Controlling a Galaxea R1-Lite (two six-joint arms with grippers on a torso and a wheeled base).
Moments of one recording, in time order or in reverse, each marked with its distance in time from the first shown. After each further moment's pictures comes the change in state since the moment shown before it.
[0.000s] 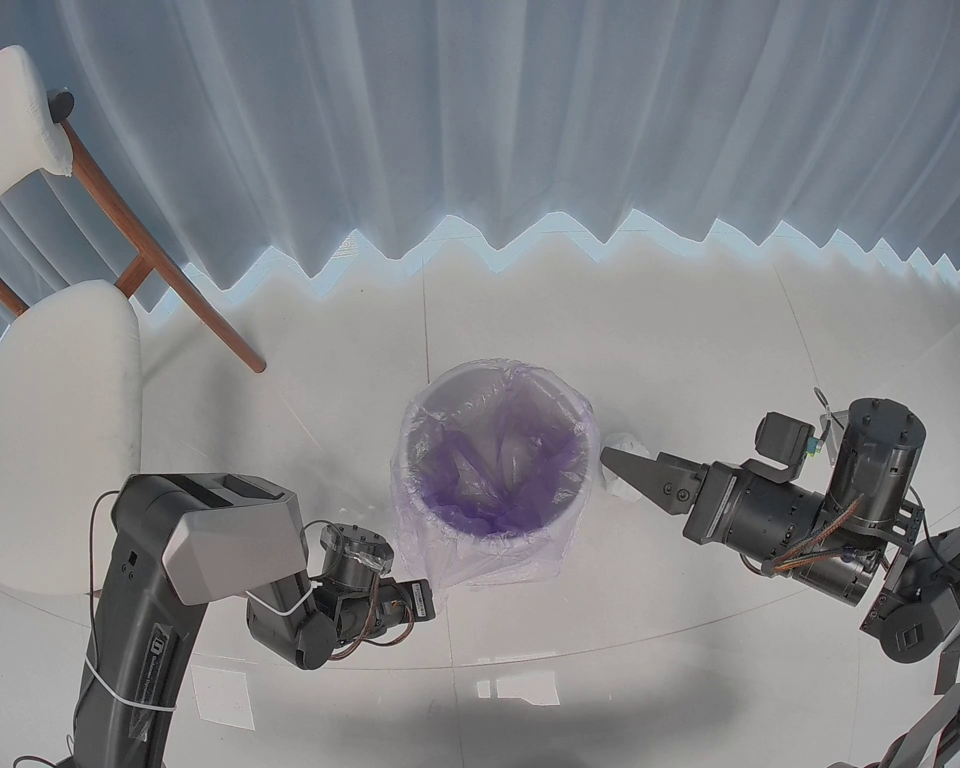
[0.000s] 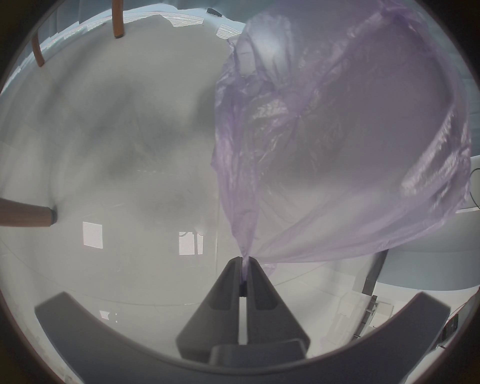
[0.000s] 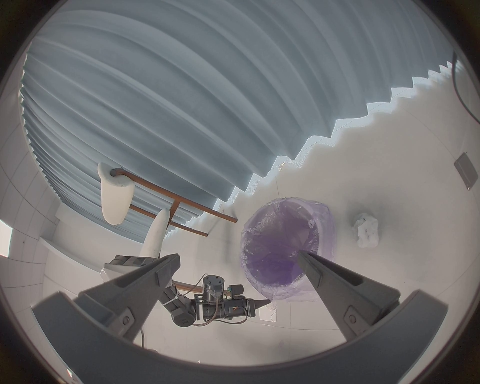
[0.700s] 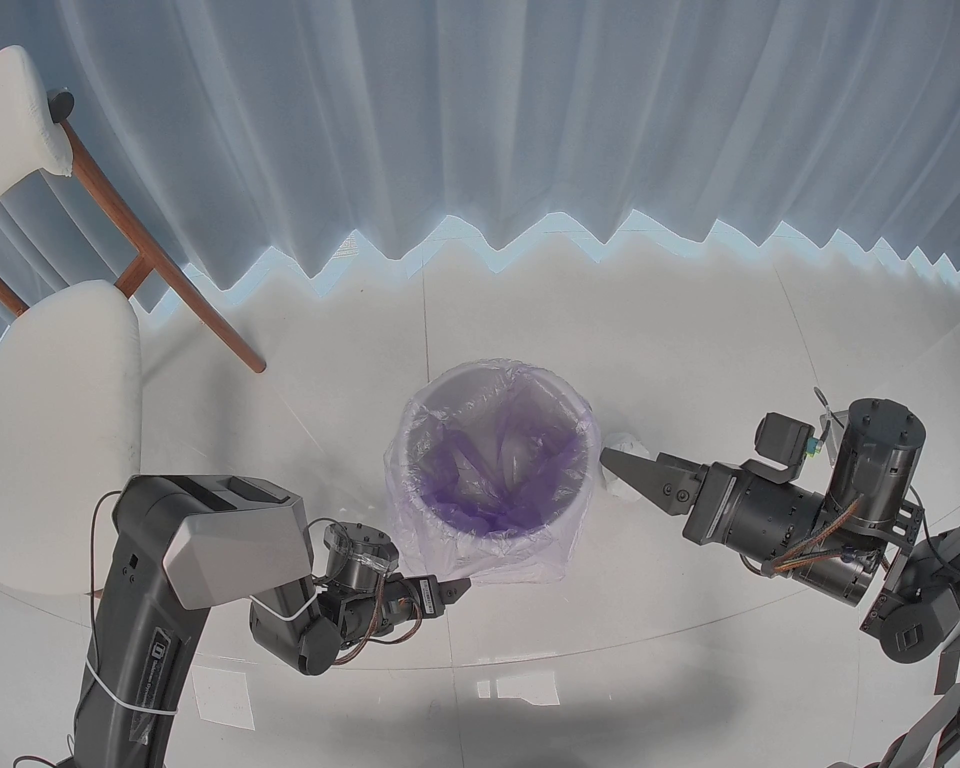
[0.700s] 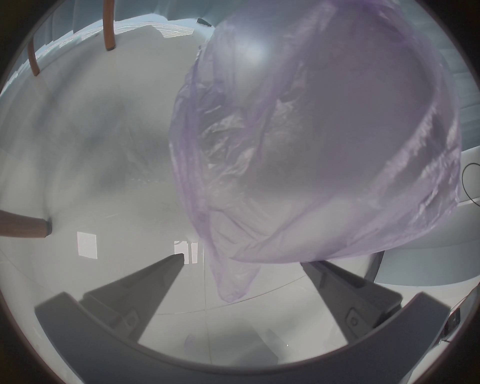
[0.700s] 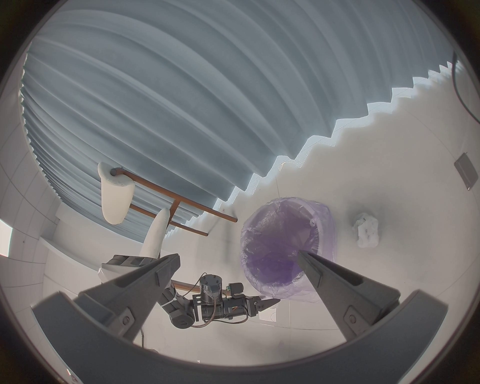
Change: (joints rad) left arm -0.023 -0.010 0.013 -0.070 0.009 0.010; right arm 0.001 0.000 0.001 0.000 0.000 -0.001
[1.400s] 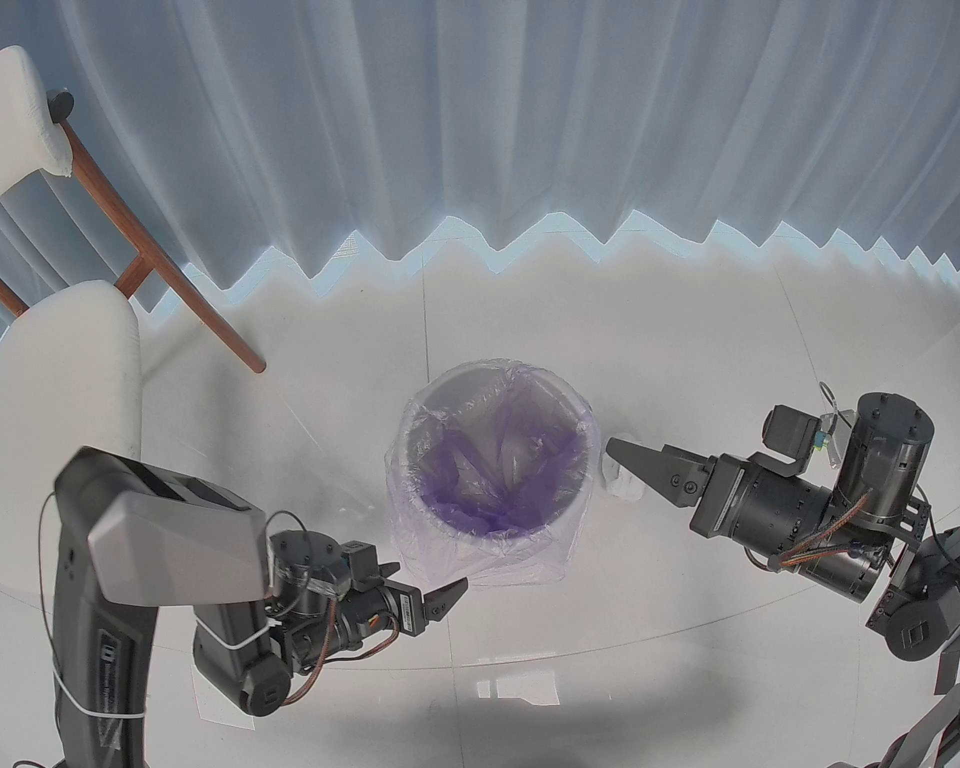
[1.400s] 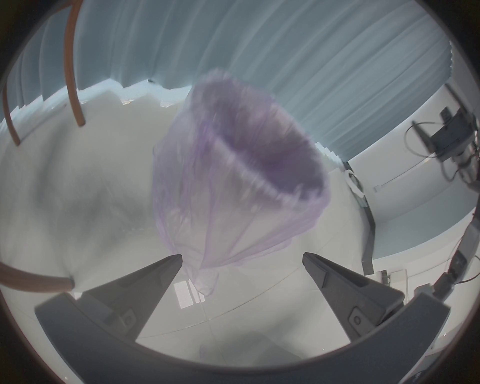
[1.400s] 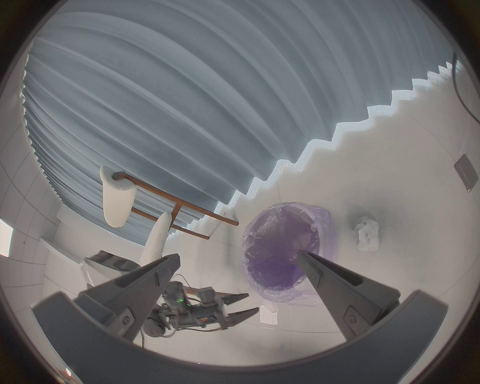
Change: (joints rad) left arm -0.038 -0.180 0.377 -0.420 -0.020 0.226; right arm -0.005 -0.018 -0.003 0.002 0.000 0.003
